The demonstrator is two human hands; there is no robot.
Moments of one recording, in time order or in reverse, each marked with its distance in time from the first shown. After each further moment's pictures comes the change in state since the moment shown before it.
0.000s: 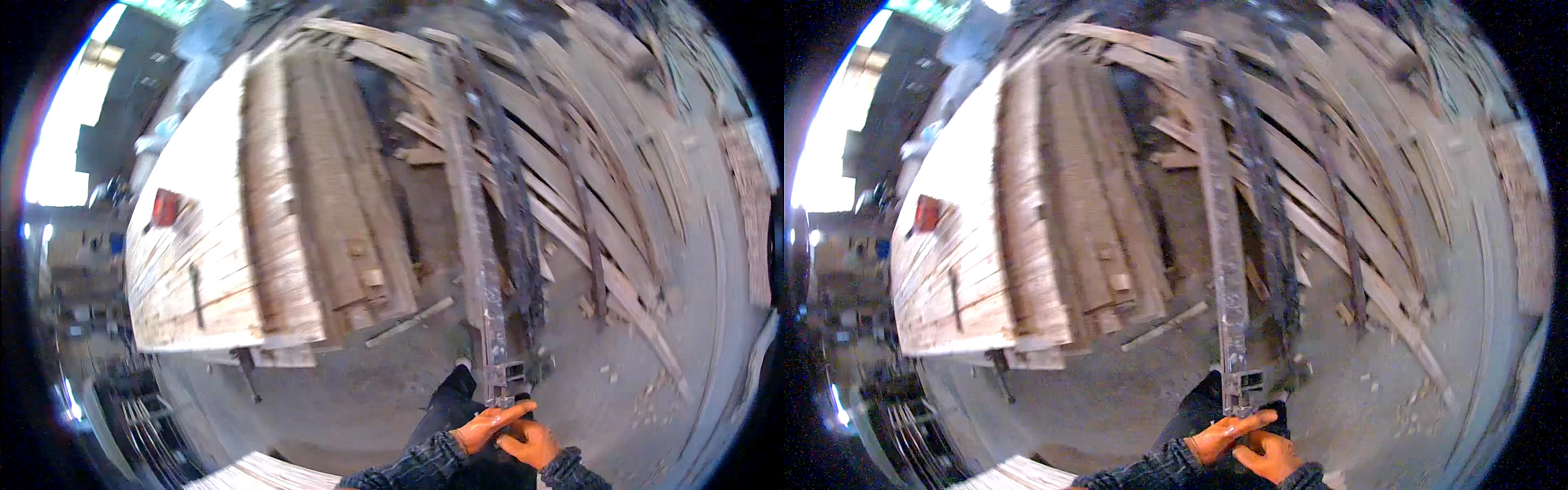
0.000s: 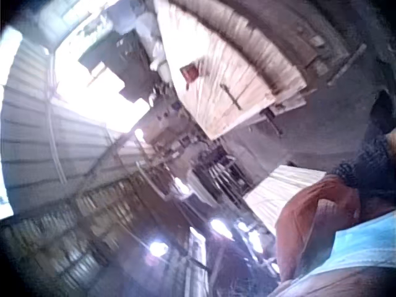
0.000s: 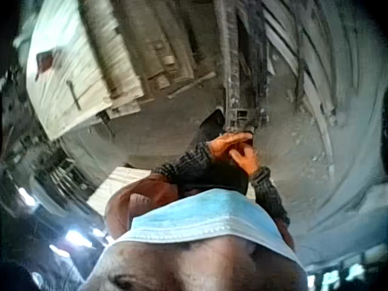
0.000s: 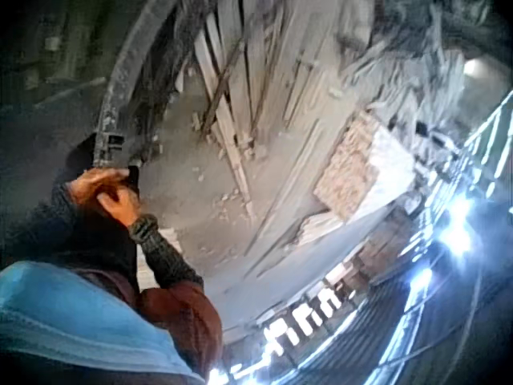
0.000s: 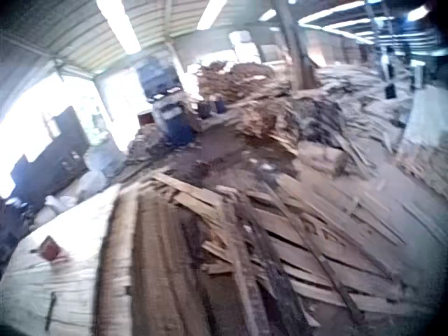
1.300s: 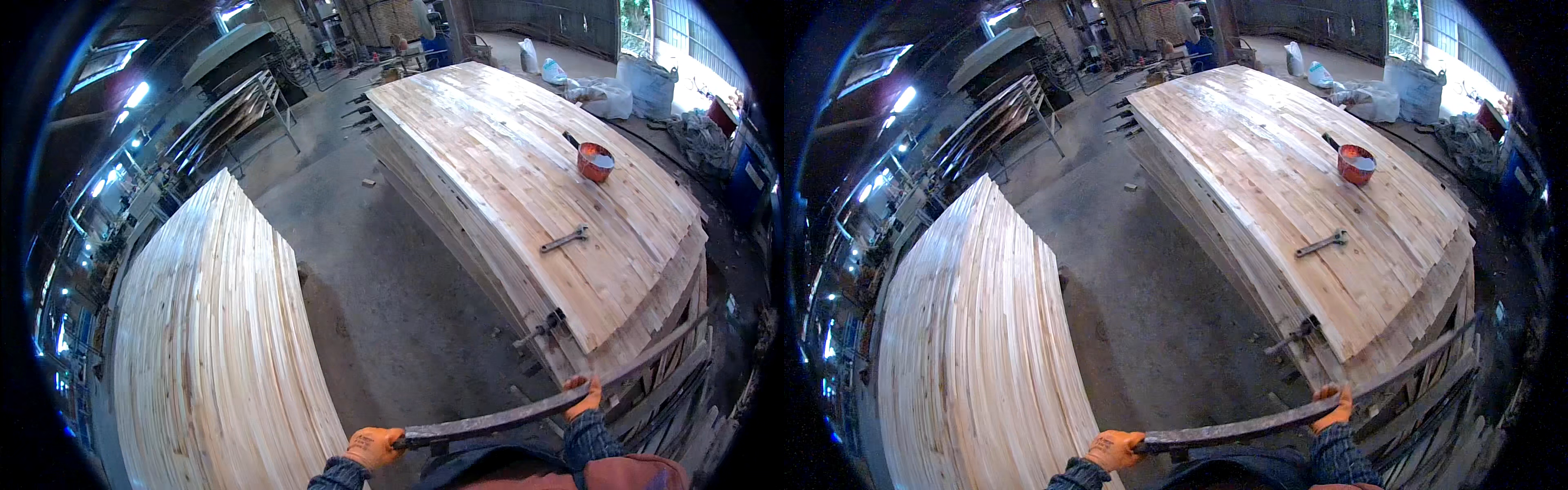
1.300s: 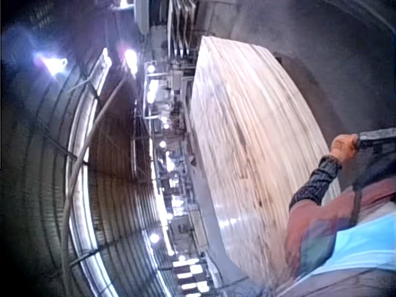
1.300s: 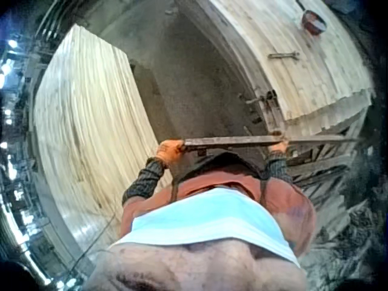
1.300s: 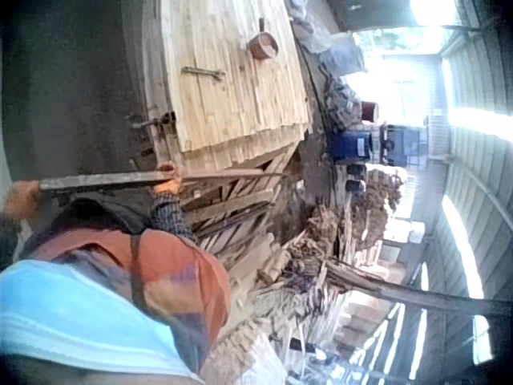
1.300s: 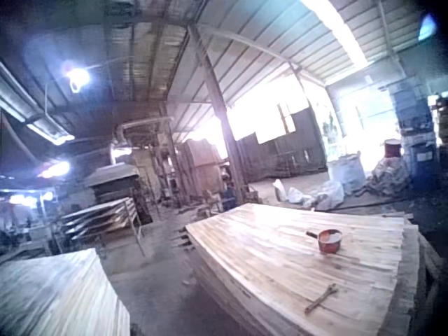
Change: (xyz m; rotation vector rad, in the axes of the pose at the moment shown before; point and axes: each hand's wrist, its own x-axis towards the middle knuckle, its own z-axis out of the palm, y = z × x) left_hand -0.658 -0.260 0.054 0.822 1.773 0.183; right_hand 0.125 -0.230 0.479 0.866 -0.490 -0.017
